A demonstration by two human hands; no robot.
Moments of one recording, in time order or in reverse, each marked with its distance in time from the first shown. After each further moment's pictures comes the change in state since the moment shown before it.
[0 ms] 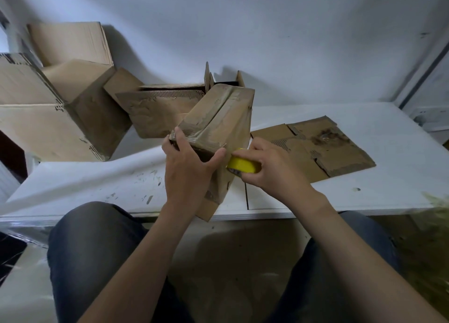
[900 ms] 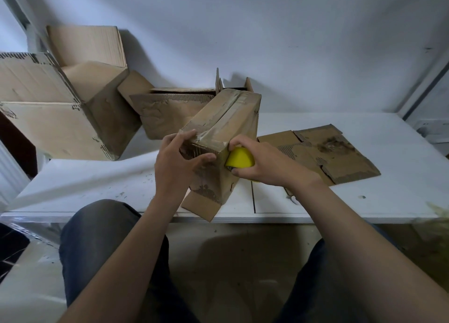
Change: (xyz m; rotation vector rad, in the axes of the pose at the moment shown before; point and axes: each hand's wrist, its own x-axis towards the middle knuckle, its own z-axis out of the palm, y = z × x) left_hand 0.026 -0.044 -0.030 -0.319 -0.005 0.138; right_hand 0.042 -0.015 -0.003 0.201 -0.327 0.022
